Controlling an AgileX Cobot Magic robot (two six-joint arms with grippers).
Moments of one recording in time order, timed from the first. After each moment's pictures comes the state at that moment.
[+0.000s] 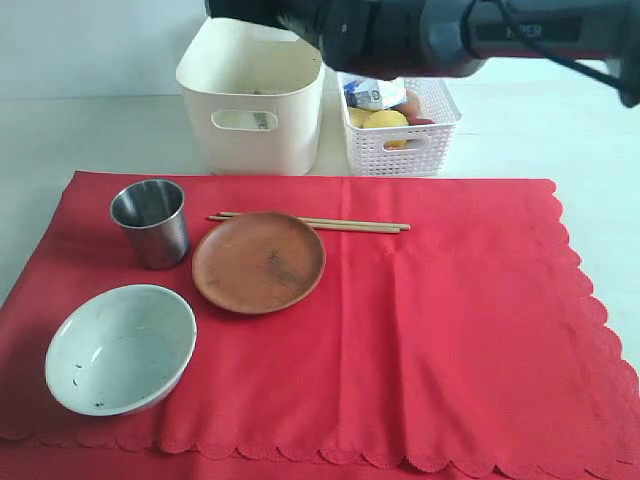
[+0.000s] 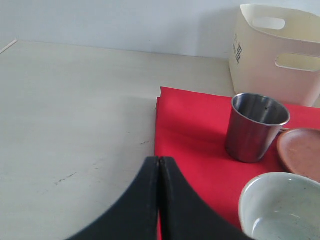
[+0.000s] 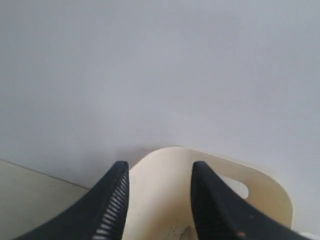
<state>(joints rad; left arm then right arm) -0.06 0.01 0.00 0.13 0.37 -0.21 0.60 2.19 -1.69 0.48 -0.31 -0.37</state>
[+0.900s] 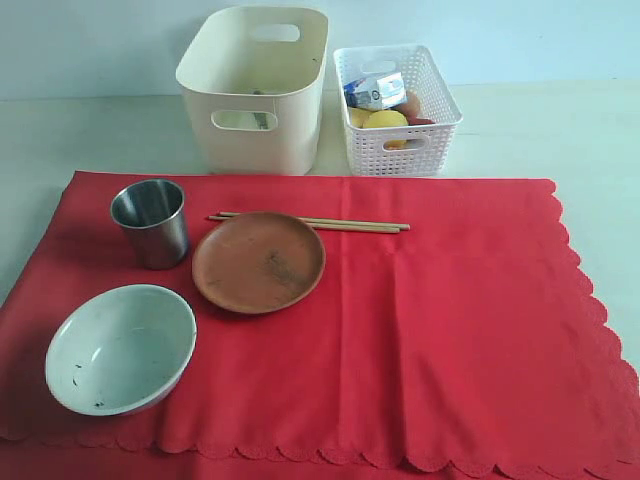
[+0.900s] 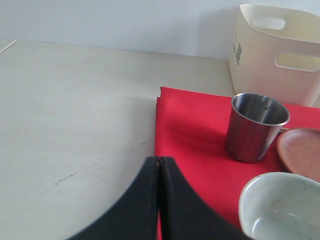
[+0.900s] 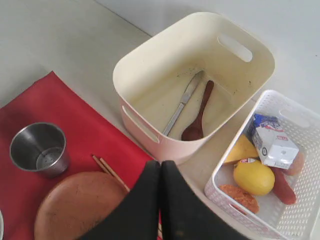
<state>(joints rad) -0.06 0.01 0.00 0.13 0.37 -0.21 0.60 1.71 -1.69 0.03 0.81 -0.10</state>
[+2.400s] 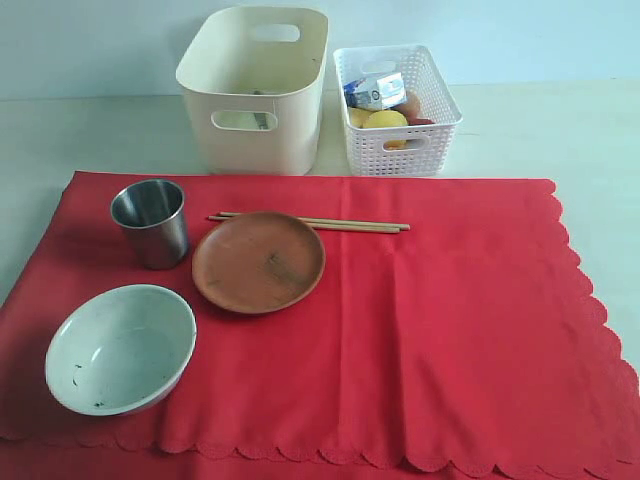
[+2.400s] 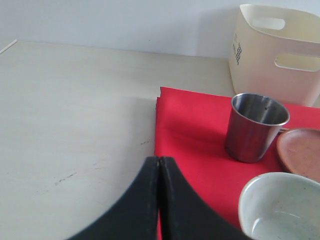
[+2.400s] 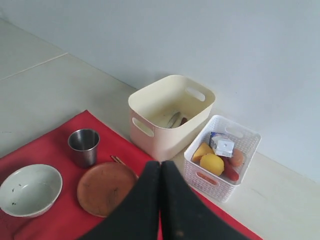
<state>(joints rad) -0.06 0.01 0.00 0.13 0.37 -0.21 0.60 0.75 -1.26 0.03 0.97 -0.10</state>
